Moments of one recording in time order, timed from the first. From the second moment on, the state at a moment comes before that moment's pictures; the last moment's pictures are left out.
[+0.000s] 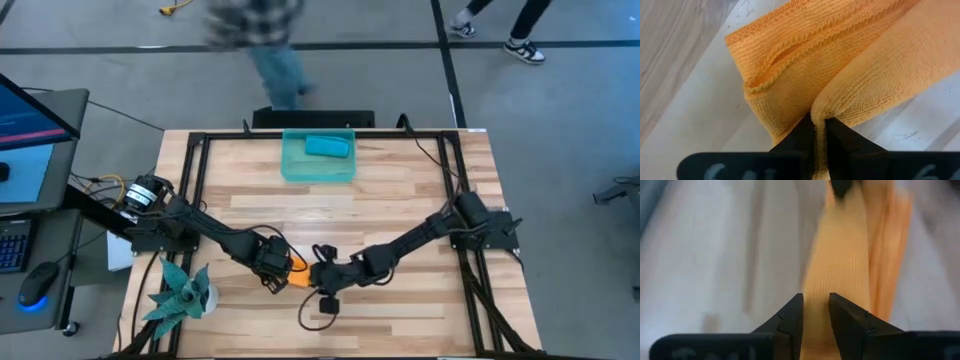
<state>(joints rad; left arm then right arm) -0.37 1.75 0.97 -0.69 0.00 -1.08 0.41 2.06 1.25 0.04 0.21 0.30</state>
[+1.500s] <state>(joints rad) -0.52 1.76 1.28 -1.17 -0.26 -0.81 0.40 2.13 1.26 -0.06 0.13 0.43</state>
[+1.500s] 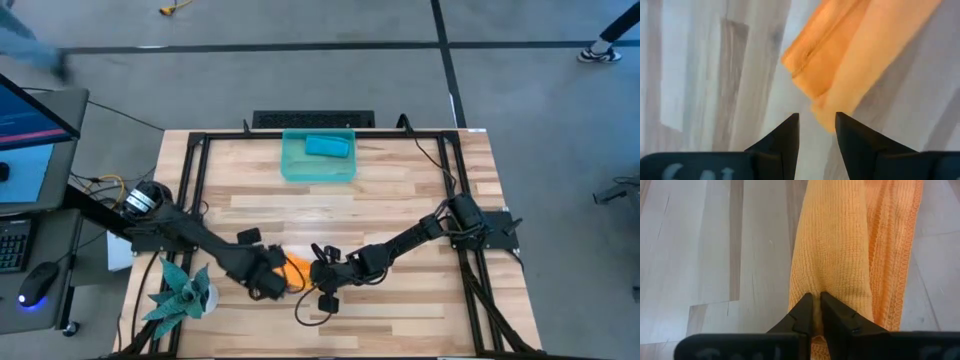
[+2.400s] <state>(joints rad) -0.50 1.75 1.03 -0.61 -0.31 -0.58 0.40 2.13 1.26 -0.06 0.13 0.44</state>
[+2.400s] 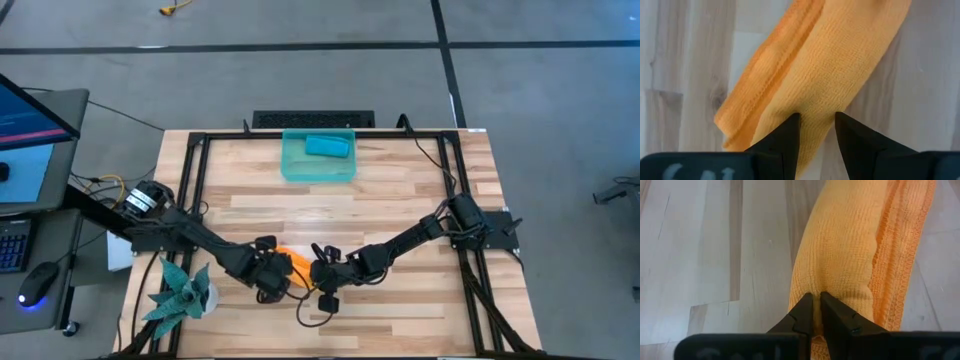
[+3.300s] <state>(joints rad) -0.43 1.75 0.88 -0.39 -0.23 -1.00 0.40 2.10 1.26 -0.15 0.08 0.48</state>
